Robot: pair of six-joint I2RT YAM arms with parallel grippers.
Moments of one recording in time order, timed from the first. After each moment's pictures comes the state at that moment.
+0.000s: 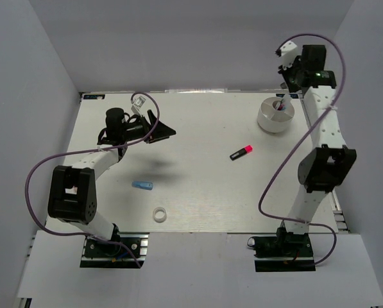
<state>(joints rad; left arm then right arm) -0.14 1.56 0.91 0.38 0.98 -0.76 0.00 1.95 2.09 -0.78 -0.08 -0.60</state>
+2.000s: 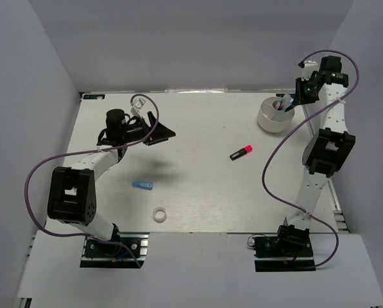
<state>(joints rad) -0.14 1.55 0.90 0.34 0.95 -0.75 -0.23 2.24 2.31 -1.00 -0.33 -0.37</state>
